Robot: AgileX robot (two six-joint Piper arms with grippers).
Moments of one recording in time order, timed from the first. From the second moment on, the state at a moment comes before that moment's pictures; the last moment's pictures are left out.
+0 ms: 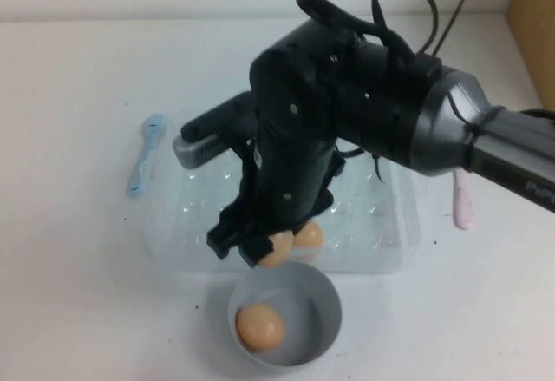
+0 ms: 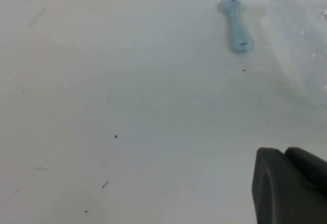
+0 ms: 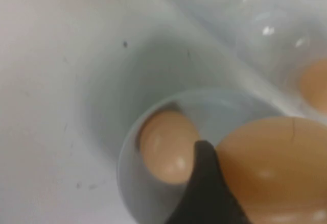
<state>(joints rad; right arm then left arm) 0.87 1.97 -1.84 0.00 1.23 0.17 -0.04 -0.01 0.02 -0.06 0.37 0.04</state>
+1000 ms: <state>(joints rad) 0.88 1.86 -1.47 -0.02 1.07 0.26 -0.04 -0.01 0.02 -0.06 0.37 0.04</state>
